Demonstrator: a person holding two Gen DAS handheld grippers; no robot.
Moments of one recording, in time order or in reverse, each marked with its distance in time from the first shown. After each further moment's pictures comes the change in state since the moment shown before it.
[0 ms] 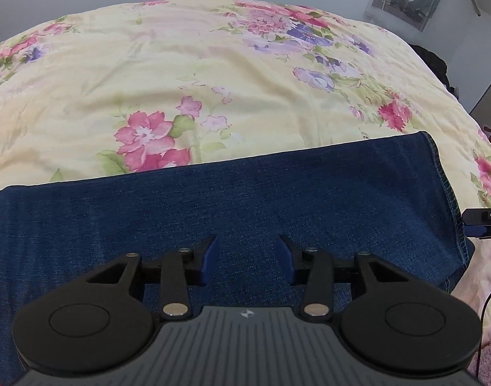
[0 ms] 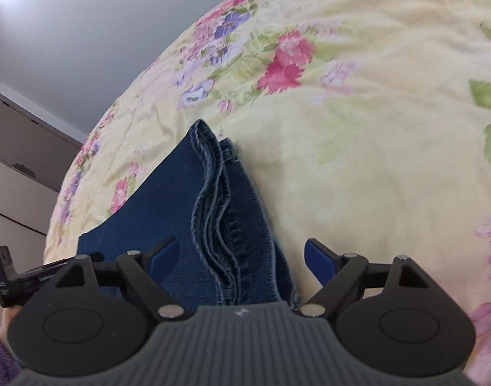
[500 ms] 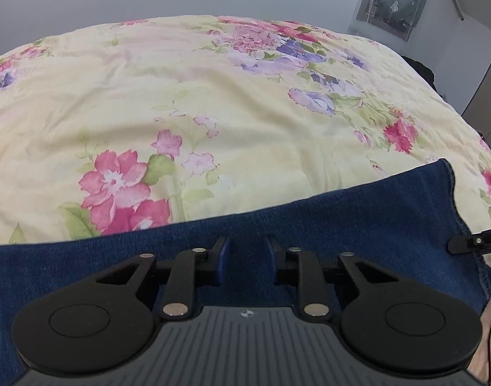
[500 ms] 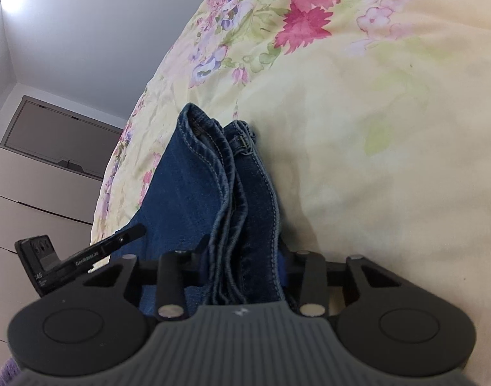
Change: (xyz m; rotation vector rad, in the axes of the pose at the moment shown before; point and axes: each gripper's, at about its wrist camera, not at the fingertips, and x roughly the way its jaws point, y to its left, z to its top) left arm 0.053 0.002 0.032 0.056 -0.089 -0.029; right arm 0.056 -0.022 0.024 0.030 0.066 0.189
